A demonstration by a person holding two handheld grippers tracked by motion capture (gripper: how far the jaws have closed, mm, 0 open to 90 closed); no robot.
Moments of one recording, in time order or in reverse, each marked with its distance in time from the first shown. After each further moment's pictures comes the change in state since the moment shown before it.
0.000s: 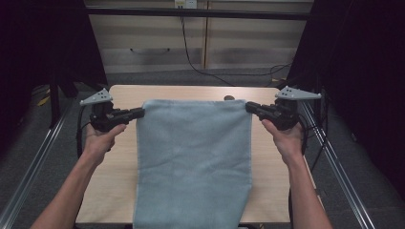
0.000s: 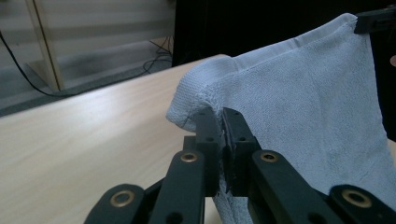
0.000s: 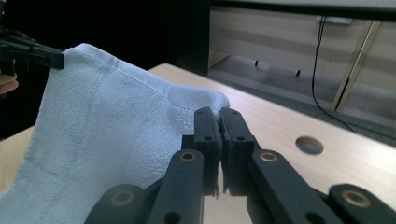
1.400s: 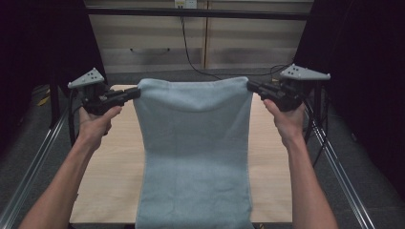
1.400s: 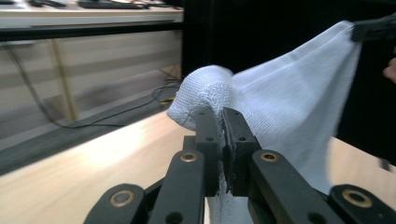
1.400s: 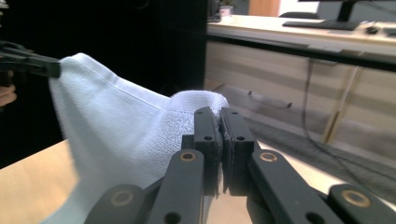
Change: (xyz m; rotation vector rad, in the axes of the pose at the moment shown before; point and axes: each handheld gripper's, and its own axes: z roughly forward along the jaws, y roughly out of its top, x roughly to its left) left arm -0.007 0.033 -0.012 -0.093 0.010 0.056; right arm -0.001 0.046 -0.003 -0.112 -0.015 -0.050
